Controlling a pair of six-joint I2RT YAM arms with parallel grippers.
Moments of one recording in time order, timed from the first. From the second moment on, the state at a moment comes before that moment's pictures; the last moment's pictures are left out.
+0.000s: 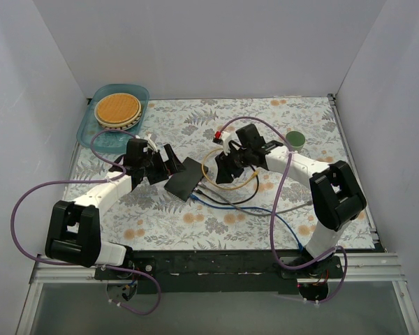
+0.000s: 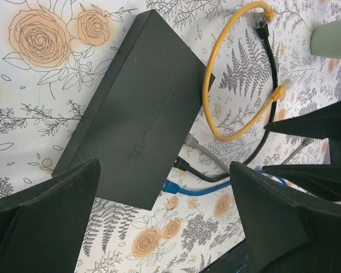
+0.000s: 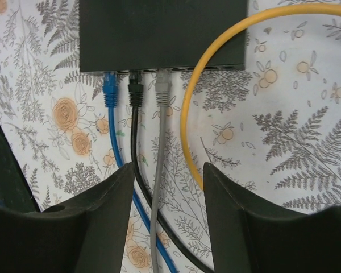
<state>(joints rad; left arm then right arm) -0.23 1.37 0.76 -0.14 0.37 -0.63 0.59 1.73 1.17 -0.34 -0.61 -0.13</state>
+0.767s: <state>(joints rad) -0.41 1.96 1.39 -0.15 0.26 -0.43 0.47 1.52 1.13 -0.27 -0.25 0.13</state>
